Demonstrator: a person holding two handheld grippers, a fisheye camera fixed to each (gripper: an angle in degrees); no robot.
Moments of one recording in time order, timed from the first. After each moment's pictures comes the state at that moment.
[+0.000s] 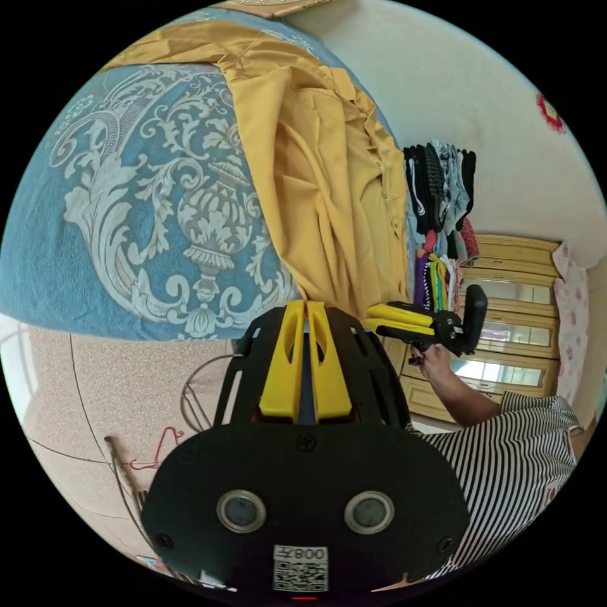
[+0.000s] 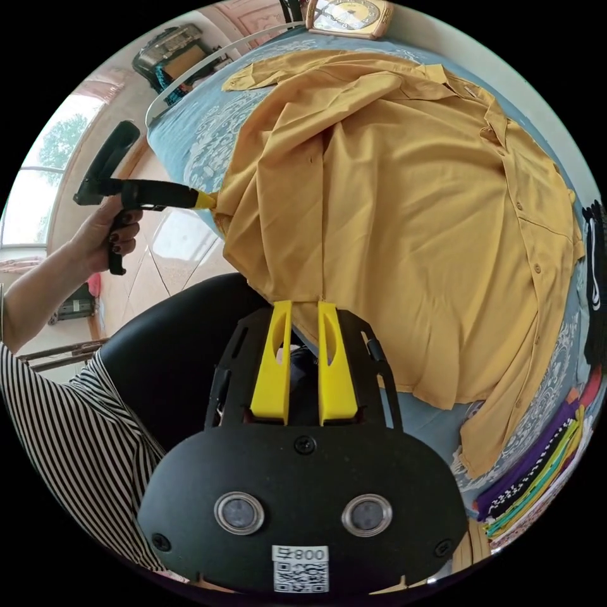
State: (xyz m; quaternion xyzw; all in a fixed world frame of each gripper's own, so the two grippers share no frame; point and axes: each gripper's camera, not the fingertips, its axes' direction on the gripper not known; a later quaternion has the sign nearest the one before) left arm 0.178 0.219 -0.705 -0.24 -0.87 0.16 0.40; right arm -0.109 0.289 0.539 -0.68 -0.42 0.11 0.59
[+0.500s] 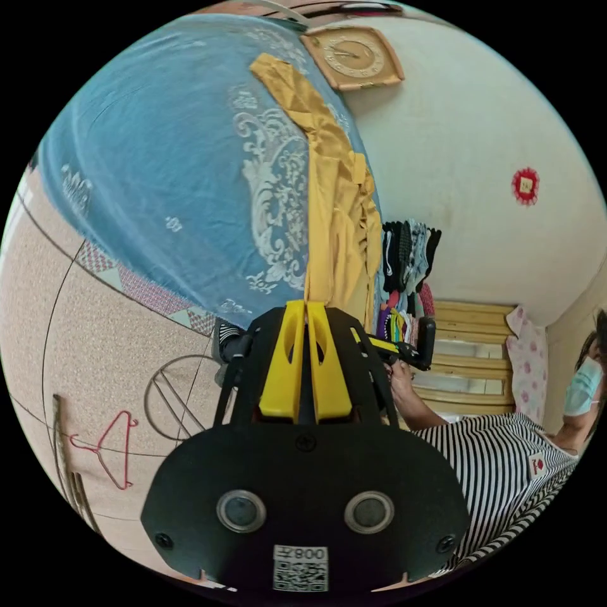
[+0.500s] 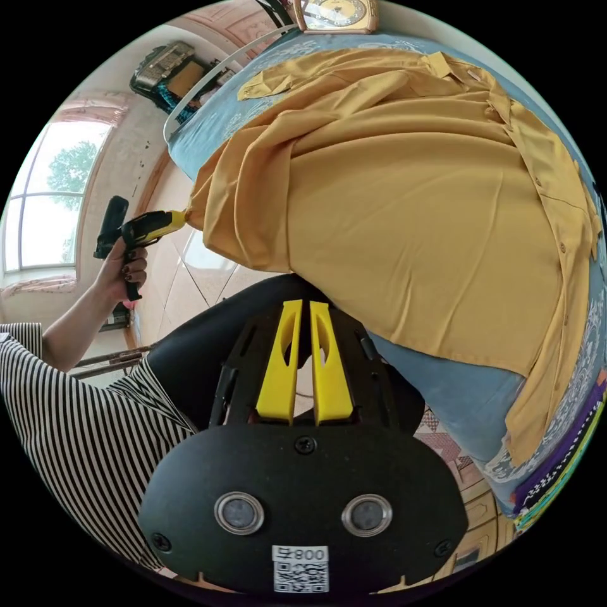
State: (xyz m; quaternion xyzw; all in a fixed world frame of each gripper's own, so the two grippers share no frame) left arm 0.277 0.279 -0.730 -0.11 -0.82 0.21 0.53; right arm -0.125 0.268 0.489 -0.68 -0.45 0.19 0.56
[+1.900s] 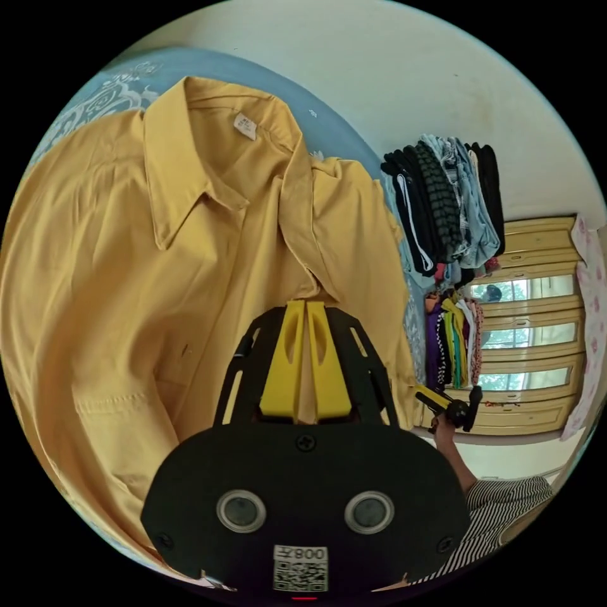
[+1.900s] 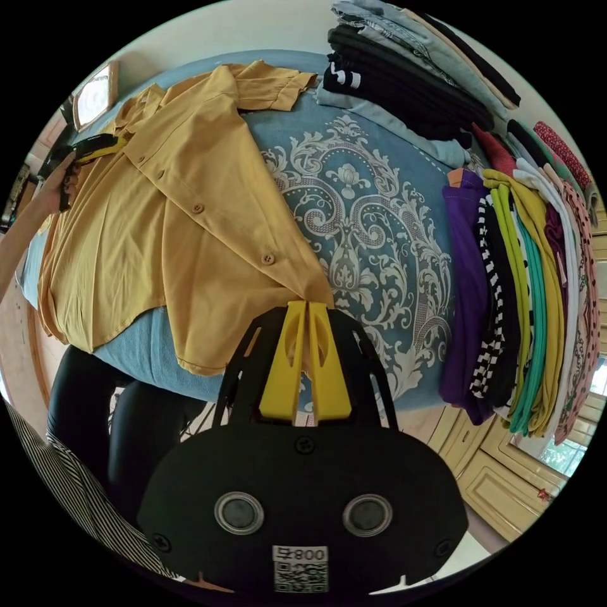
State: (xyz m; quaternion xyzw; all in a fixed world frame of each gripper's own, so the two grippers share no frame) left arm -0.267 -0.015 -0.385 -0.33 -0.85 0.22 0.34; right arm 0.143 0.465 0.368 -0.76 -0.07 0.22 0.61
